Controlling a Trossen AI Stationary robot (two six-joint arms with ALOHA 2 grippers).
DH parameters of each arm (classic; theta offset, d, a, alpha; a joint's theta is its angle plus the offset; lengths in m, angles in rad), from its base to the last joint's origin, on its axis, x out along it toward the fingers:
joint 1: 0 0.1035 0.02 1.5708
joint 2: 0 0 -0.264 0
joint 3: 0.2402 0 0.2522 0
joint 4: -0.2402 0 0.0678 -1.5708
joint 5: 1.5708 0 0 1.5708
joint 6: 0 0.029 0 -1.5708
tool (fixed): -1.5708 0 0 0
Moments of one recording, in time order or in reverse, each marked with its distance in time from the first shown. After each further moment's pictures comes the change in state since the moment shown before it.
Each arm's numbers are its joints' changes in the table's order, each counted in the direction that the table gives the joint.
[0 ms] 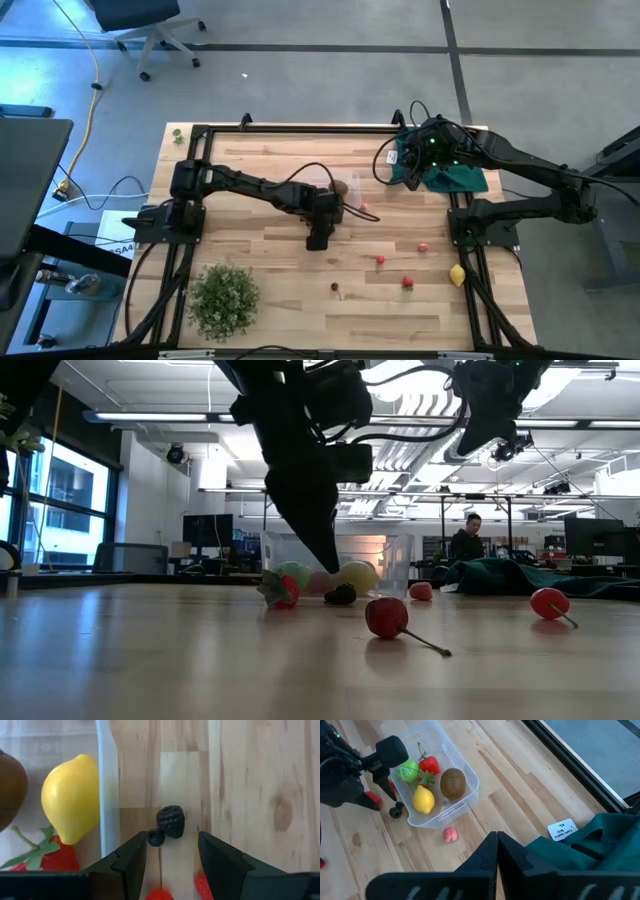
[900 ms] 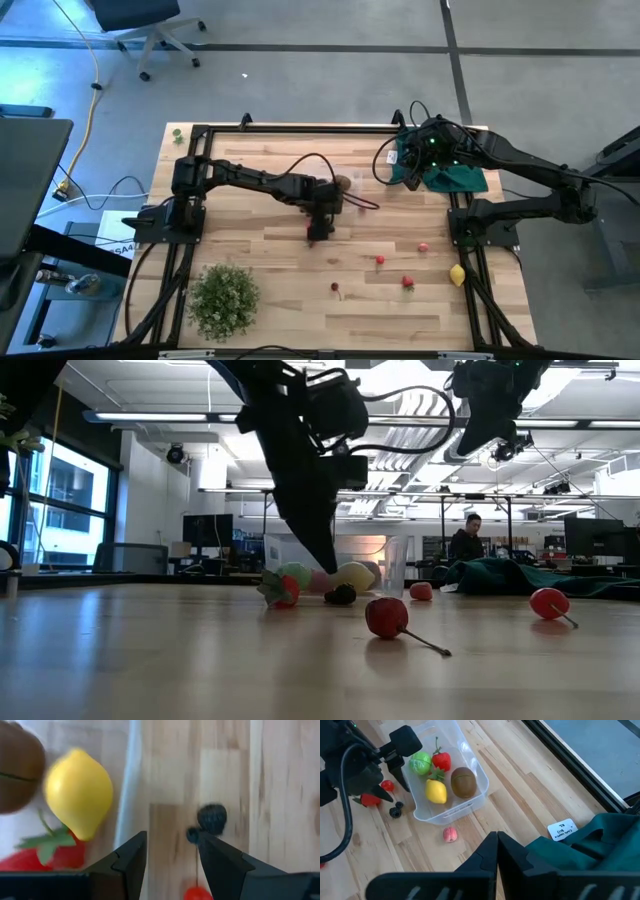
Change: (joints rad) left arm 0.058 -0.001 0.000 -0.016 0.010 0.032; right arm 0.000 0.000 0.000 0.000 0.000 0.000
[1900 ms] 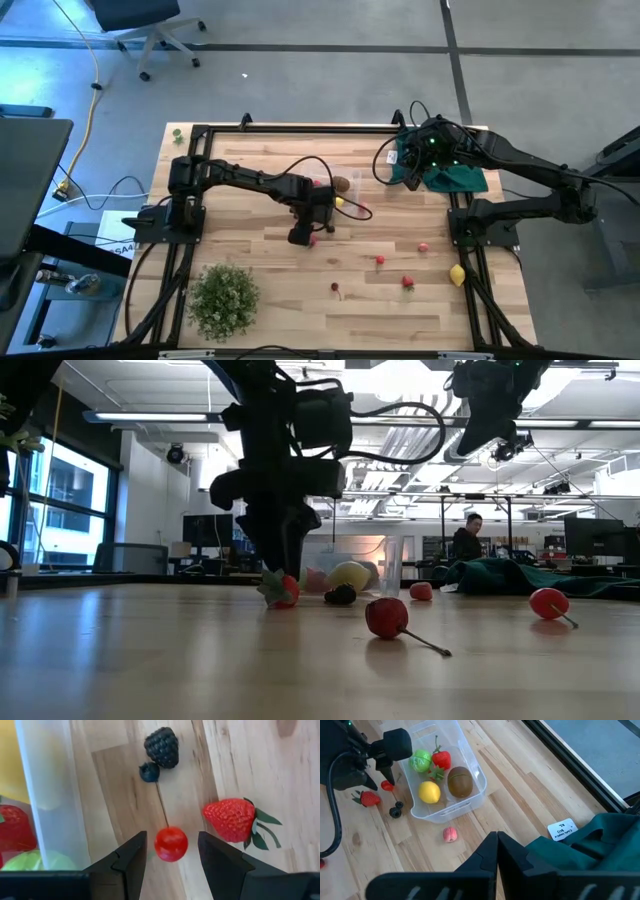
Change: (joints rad) left arm 0.000 0.027 -0.038 -0.157 -0.116 0.247; right arm 0.000 0.000 0.000 0.000 0.000 0.000
